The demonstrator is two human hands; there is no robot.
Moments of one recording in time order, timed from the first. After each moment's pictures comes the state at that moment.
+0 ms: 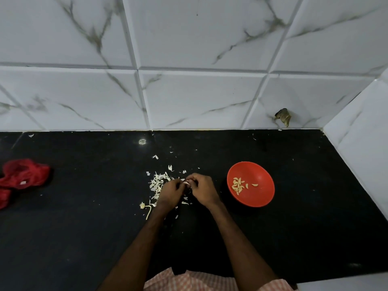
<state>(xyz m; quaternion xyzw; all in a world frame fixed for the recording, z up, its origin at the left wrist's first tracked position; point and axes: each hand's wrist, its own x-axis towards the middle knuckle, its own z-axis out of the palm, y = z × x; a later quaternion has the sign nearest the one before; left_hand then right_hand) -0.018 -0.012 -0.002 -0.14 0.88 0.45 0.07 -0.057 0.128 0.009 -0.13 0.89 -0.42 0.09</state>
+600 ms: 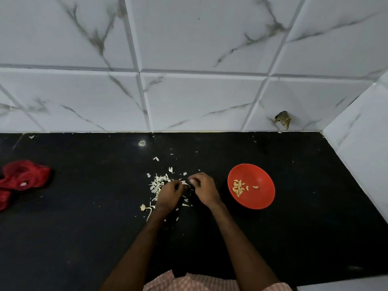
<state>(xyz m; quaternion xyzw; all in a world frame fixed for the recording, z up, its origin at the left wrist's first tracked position) -0.016 -0.017 -0.001 -0.15 0.87 0.47 0.06 -0.061 0.128 0.014 -0.10 0.90 -0.40 0.10</state>
